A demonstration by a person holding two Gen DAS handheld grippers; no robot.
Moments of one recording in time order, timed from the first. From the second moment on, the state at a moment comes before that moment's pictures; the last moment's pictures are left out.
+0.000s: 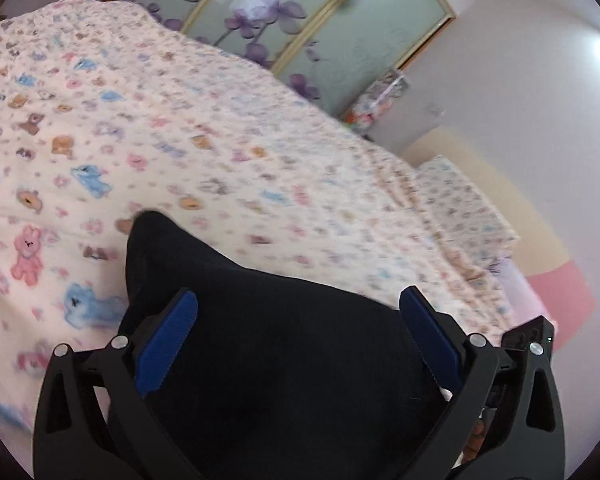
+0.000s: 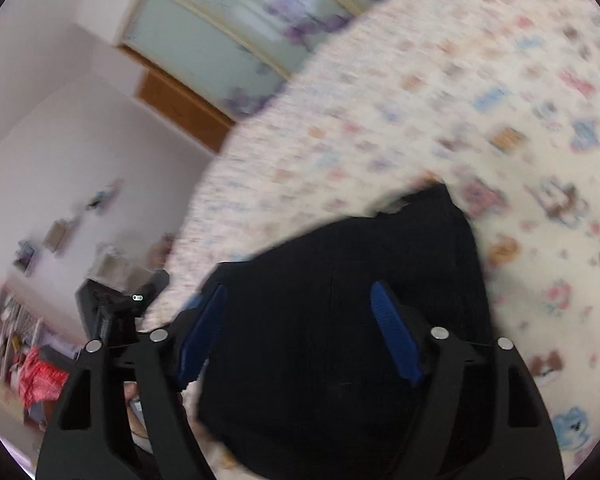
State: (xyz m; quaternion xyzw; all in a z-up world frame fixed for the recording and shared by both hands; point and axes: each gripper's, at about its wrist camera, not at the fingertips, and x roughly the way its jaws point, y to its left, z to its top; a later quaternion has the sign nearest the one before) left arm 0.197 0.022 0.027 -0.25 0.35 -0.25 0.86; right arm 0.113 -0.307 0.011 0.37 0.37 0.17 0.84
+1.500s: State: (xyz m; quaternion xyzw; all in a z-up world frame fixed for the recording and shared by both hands) left arm 0.073 -0.002 0.005 0.12 0.29 -0.03 0.95; right arm 0.090 -0.355 0.001 0.32 0.37 0.15 0.86
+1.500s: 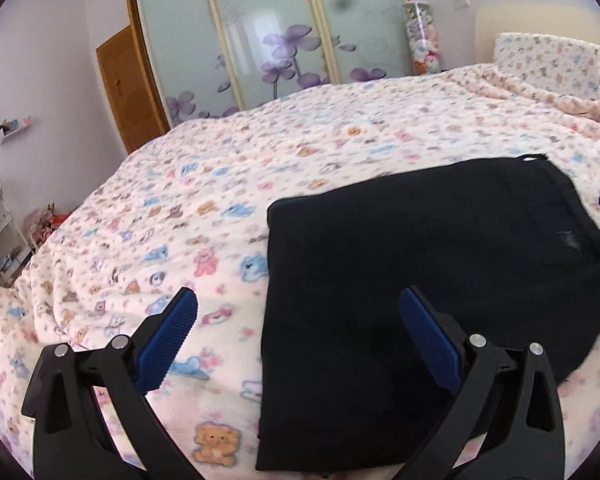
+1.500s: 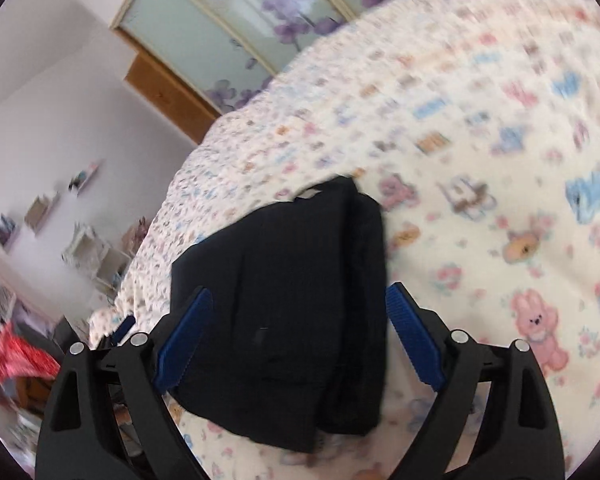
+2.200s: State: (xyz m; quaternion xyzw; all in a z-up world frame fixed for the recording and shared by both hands) left arm 0.116 0.049 -0.011 -0.08 0.40 -0.09 0.91; right arm 0.130 -0.325 -0.038 0.28 0.46 0.21 0.82
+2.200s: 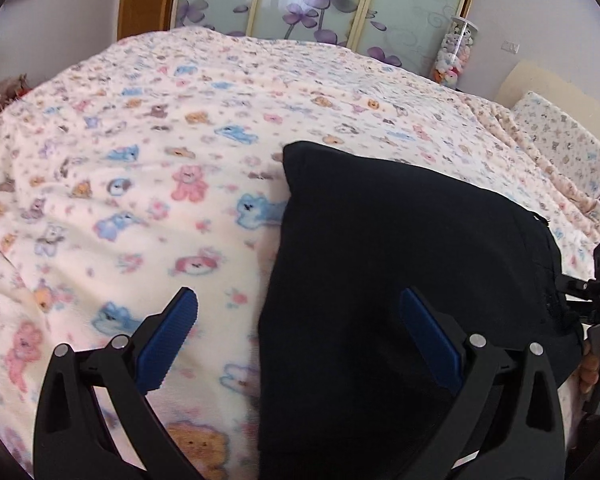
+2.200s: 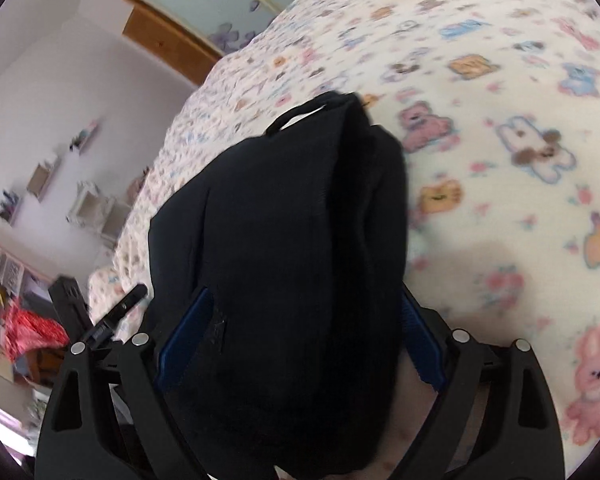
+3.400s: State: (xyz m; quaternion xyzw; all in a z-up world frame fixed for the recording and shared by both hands) left arm 0.176 0.073 -0.031 -0.30 0.46 -0.26 0.80; right arm 0.131 -0.331 -0.041 0.34 0.41 0.26 0.80
